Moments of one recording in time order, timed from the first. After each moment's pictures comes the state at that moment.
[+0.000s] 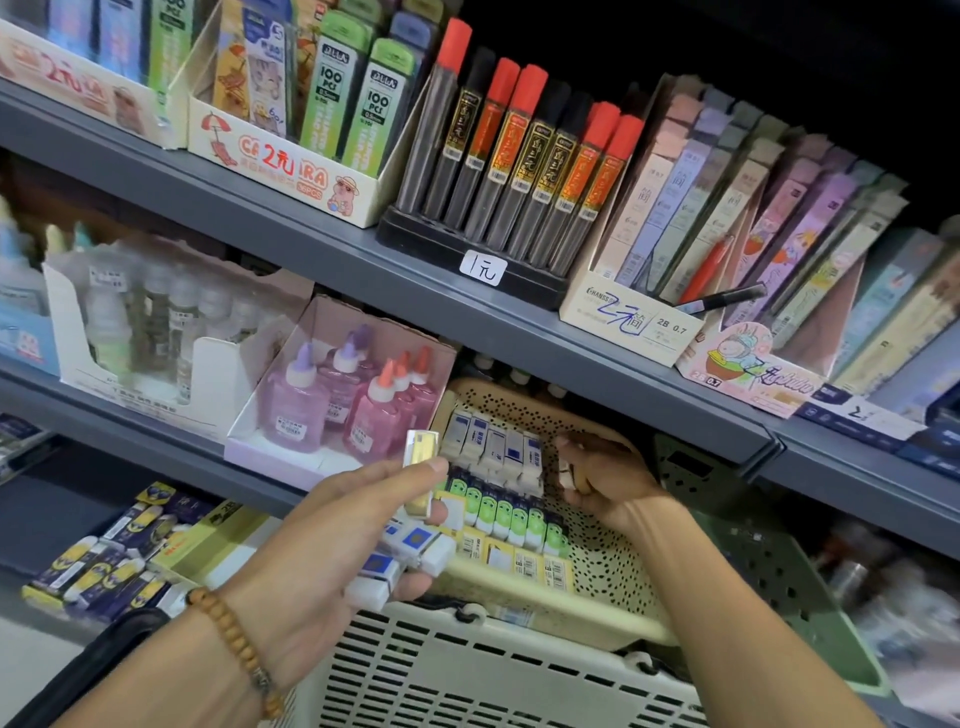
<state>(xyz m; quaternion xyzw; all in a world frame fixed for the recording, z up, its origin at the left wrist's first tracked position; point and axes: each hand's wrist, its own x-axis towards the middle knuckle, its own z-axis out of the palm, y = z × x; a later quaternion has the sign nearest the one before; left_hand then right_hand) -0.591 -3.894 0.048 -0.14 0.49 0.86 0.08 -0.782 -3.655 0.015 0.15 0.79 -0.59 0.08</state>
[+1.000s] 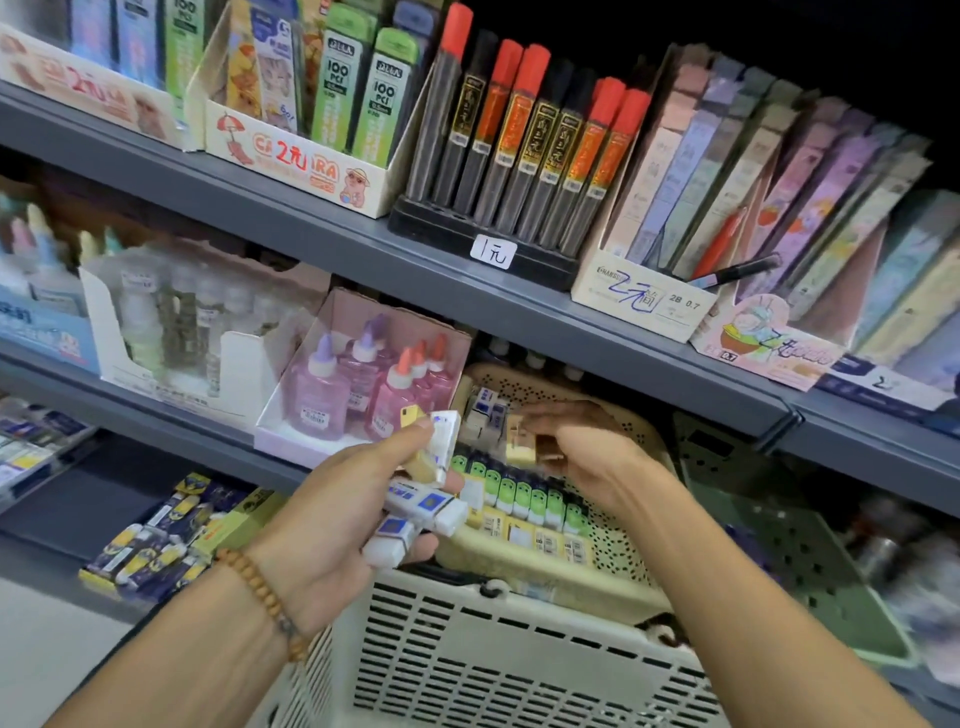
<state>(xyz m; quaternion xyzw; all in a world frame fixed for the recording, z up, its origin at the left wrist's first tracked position) -0.601 -3.901 0.046 -0.17 0.47 0.87 0.08 -0.743 -3.715 0.043 0.05 0.82 -0.56 0.13</state>
